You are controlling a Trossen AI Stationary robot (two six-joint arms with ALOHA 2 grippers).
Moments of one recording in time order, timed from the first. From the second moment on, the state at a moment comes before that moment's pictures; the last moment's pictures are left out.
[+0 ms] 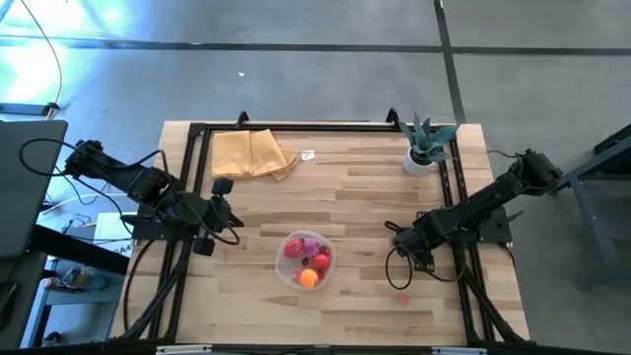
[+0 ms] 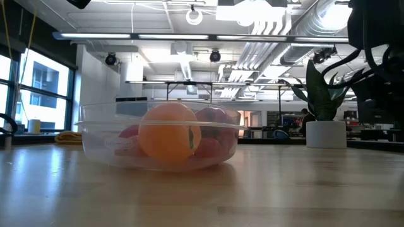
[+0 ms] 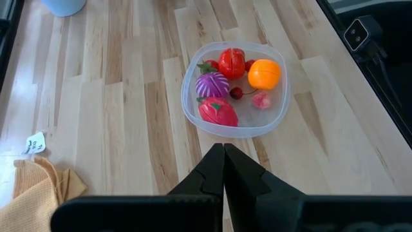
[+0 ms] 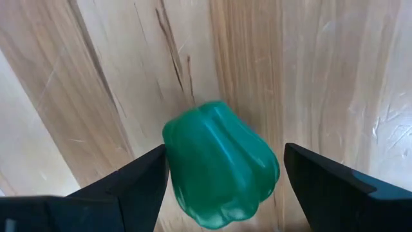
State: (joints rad) left arm -0.33 0.88 0.98 -0.91 -0.26 -0.10; right arm 0.42 1.35 0.62 -0.90 -0.09 0.56
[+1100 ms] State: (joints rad) left arm -0.33 0.88 0.98 -0.91 -0.26 -0.10; right arm 0.42 1.35 0.62 -0.90 -0.13 0.60
